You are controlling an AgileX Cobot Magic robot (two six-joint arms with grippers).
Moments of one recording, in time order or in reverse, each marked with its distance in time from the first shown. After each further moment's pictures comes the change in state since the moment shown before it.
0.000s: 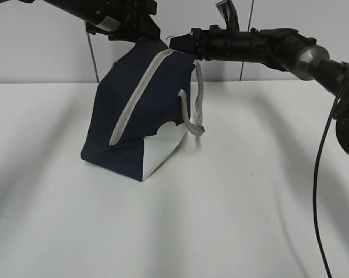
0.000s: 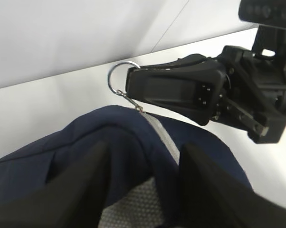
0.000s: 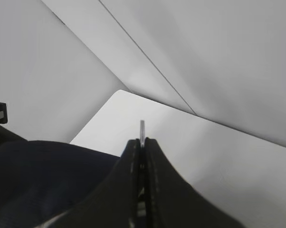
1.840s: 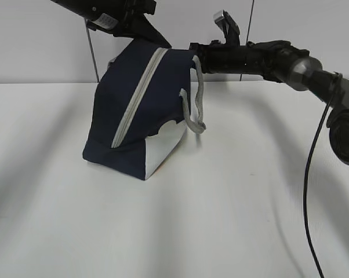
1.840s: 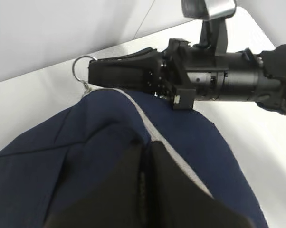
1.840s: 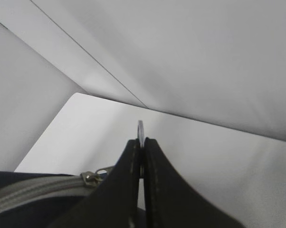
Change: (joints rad) left arm 0.001 -0.027 0.000 -0.026 0.081 0.085; right arm -0.003 0.046 0.000 -0.093 0.155 0.082
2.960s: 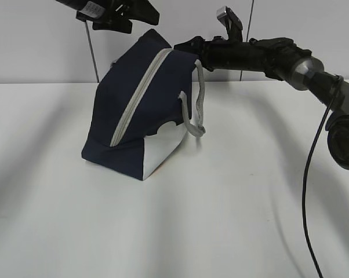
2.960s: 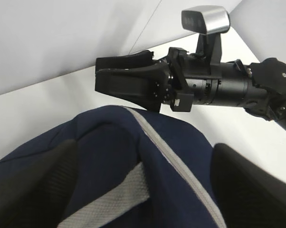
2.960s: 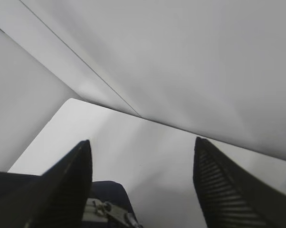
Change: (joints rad) left arm 0.048 -0.020 -0.003 -0.079 0.028 0.039; right arm -0.006 0.041 -0.097 -0.012 -0.010 0.004
